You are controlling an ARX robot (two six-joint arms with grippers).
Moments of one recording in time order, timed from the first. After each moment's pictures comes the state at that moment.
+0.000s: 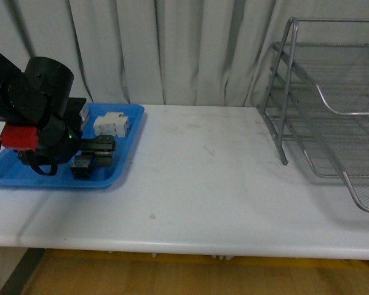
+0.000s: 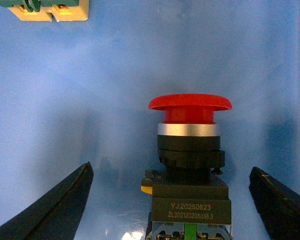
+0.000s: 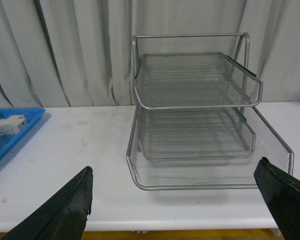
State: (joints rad) left arm -0.07 2.39 1.55 -0.08 -0.11 -0.07; right arm 0.00 0.00 0.01 0.00 0.00 0.00
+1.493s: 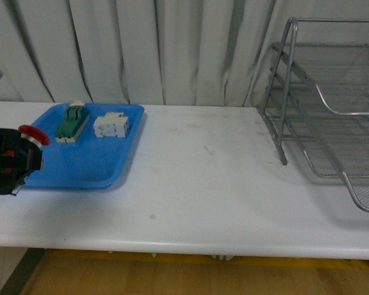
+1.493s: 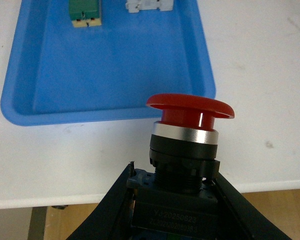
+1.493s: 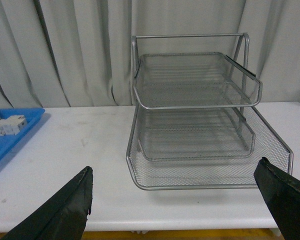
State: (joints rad) left arm -0.09 1.52 0.64 0.21 0.00 0.02; right arm 0.00 0.00 0.01 0.00 0.00 0.00
